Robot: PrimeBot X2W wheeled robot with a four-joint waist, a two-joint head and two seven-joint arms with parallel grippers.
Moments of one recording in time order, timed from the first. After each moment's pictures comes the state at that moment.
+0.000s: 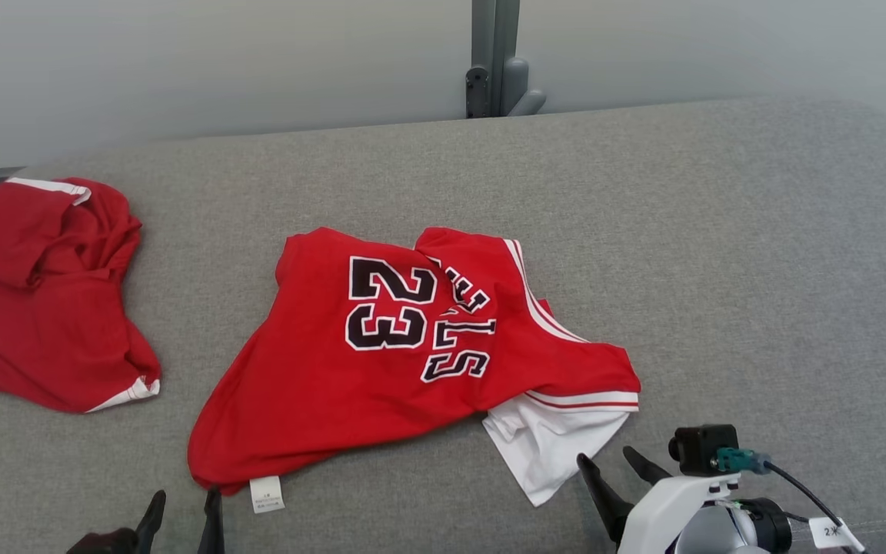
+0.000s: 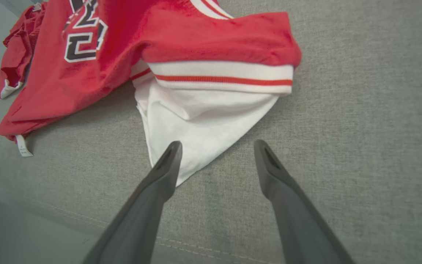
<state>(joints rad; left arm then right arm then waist) 0.07 0.15 -0.04 0.46 -0.36 -0.13 -0.26 -0.01 -0.05 0.22 0.28 0.36 0.13 0.15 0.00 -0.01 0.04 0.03</state>
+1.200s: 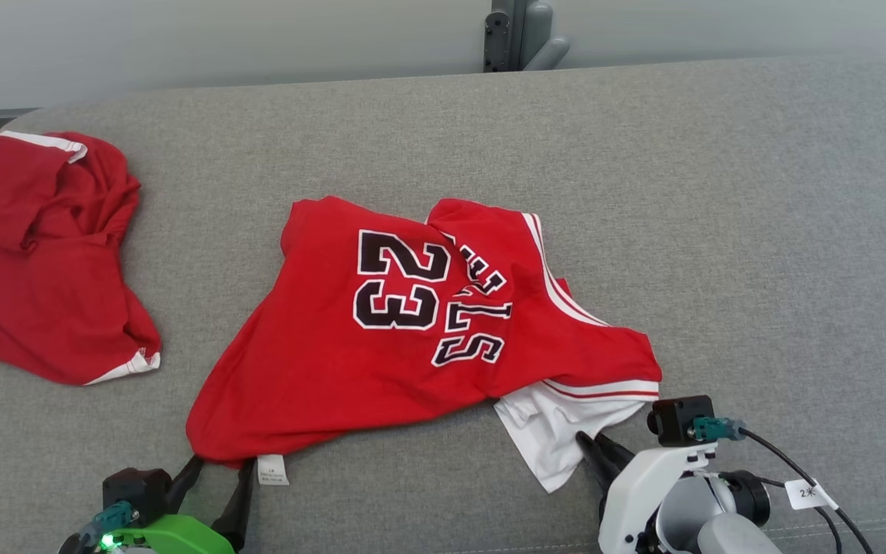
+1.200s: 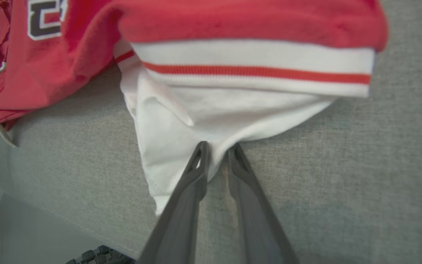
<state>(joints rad) -0.18 0.33 -0.46 0.65 -0.62 -0.13 -0.26 -0.14 -0.05 0.27 0.41 0.40 0.13 0.17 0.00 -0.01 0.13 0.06</state>
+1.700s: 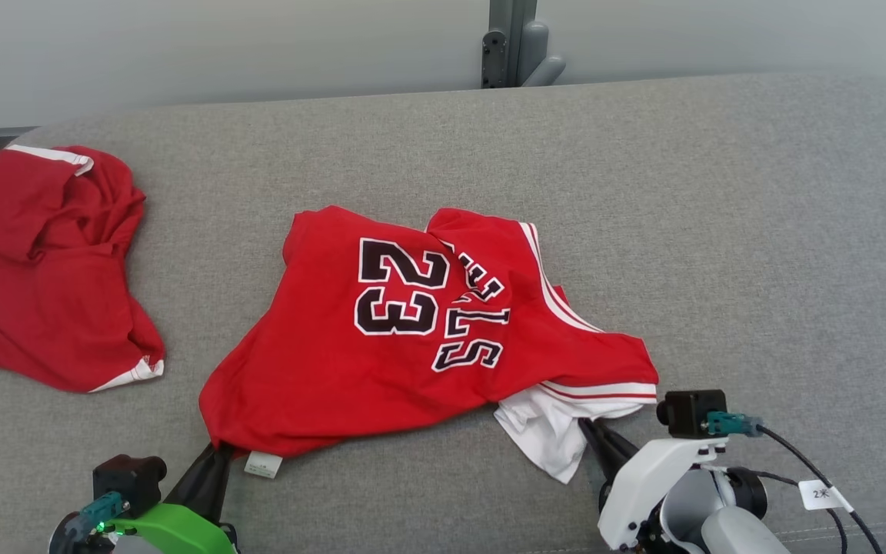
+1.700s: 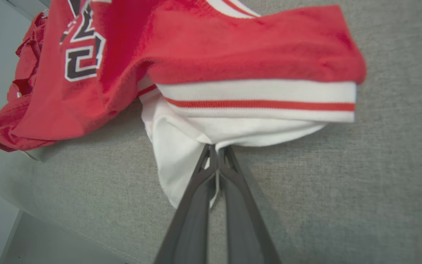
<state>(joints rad) -0.17 0.37 -0.48 0.55 -0.64 -0.13 -0.26 -0.14 -0.05 0.27 0.40 0.48 0.13 0.13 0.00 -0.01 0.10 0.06</state>
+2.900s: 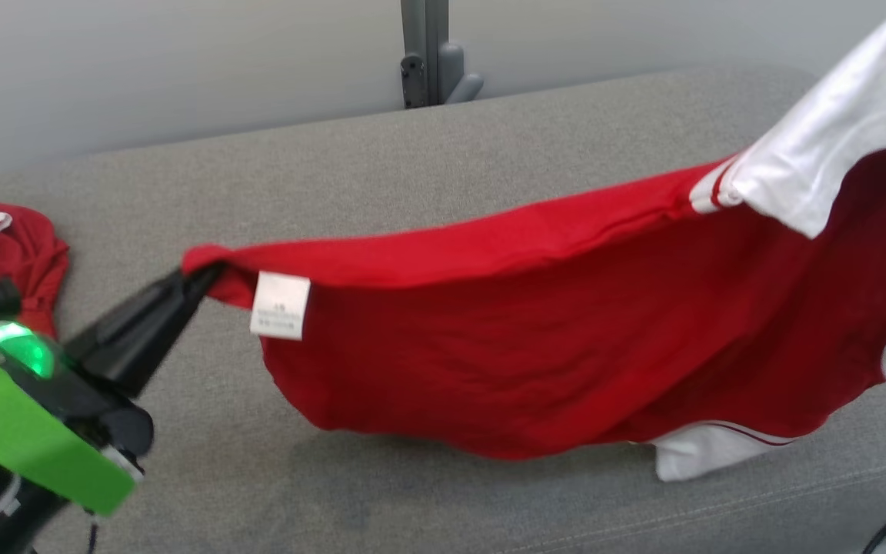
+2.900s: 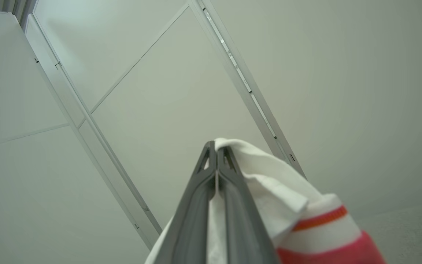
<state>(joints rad) -0.17 0.79 -0.34 -0.48 -1.12 -0.09 0.18 -0.39 -0.06 -0.29 -0.49 0.92 0.13 0.56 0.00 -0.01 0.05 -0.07</state>
